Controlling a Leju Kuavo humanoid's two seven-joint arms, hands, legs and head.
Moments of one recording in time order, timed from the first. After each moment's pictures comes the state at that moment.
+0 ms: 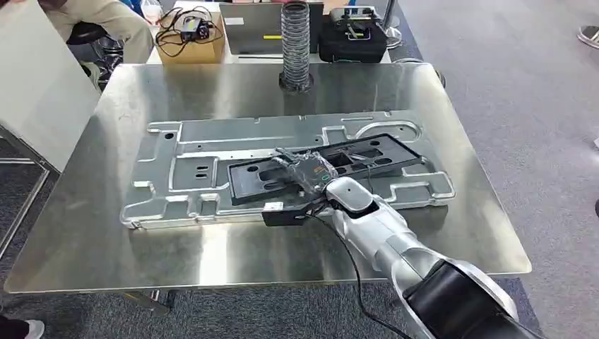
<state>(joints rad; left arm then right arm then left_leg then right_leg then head) -0.07 -0.02 1.27 -0.22 -1.02 0.00 -0.34 -0.93 0.18 0.71 -0.37 1.14 -0.37 -0.40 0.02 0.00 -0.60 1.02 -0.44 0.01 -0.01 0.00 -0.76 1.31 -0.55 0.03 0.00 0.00</state>
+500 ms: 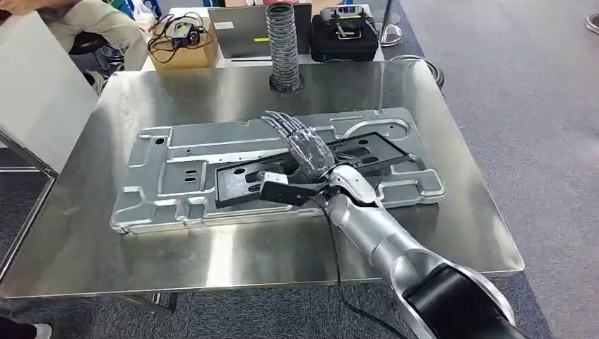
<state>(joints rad) -0.07 -0.03 1.27 -0.22 -1.02 0.01 -0.34 -0.88 0.19 0.53 -0.60 0.72 -0.45 -0.66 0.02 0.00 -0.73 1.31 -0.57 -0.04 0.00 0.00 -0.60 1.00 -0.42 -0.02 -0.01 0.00</state>
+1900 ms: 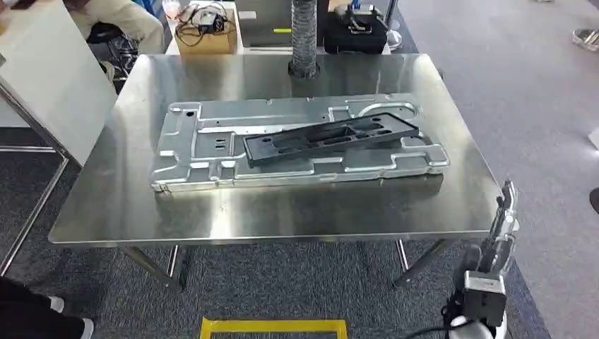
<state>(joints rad) -0.07 -0.04 1.33 -0.22 -0.96 0.00 -0.36 0.11 -0.11 0.04 -1.75 0.29 -0.66 -0.70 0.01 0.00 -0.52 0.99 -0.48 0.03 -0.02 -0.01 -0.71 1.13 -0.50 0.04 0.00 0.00</state>
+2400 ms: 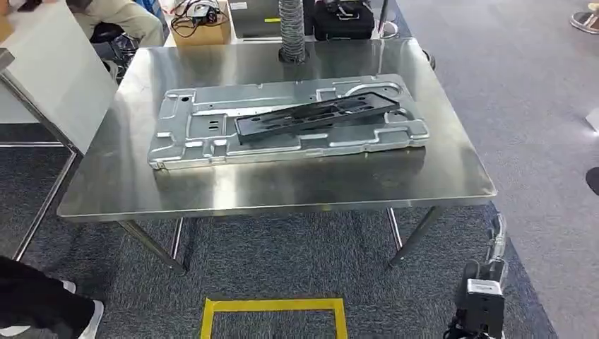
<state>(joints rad) -0.05 -0.05 1.33 -0.22 -0.97 -0.01 -0.37 0.18 -0.07 -0.02 -1.60 0.21 -0.60 -0.70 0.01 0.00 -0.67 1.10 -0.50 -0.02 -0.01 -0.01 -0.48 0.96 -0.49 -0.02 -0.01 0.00</state>
